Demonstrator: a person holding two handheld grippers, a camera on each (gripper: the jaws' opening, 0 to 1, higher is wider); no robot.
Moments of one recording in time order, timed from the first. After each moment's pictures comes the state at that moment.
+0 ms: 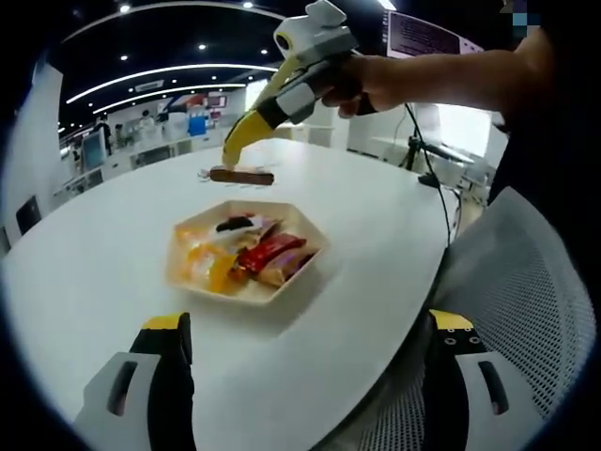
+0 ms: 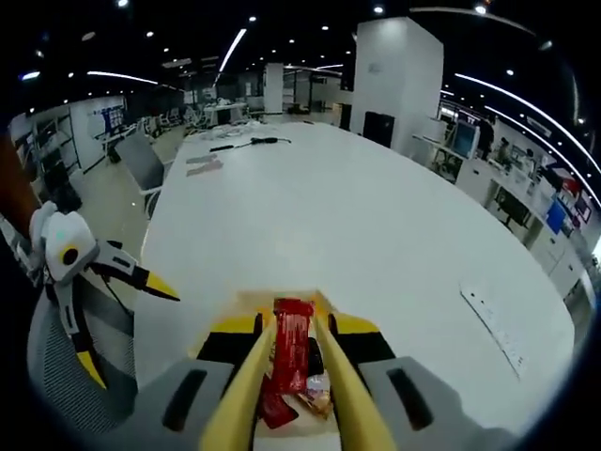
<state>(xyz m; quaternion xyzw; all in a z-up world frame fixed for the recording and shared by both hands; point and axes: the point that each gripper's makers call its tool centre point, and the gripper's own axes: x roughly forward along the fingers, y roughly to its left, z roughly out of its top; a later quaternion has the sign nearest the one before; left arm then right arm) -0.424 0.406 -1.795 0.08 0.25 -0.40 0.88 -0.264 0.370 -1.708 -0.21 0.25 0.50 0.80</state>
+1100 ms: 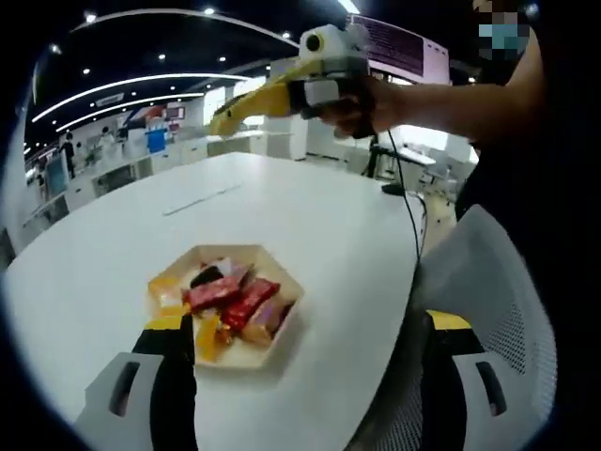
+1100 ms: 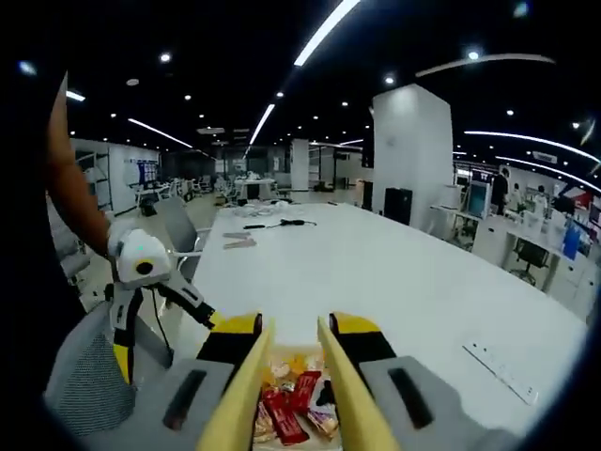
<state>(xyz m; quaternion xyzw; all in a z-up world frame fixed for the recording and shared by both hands) -0.392 0.373 -1.720 0.10 0.21 -0.51 0.83 -0.311 0.332 -1.621 -0.09 0.09 0.59 0.80</state>
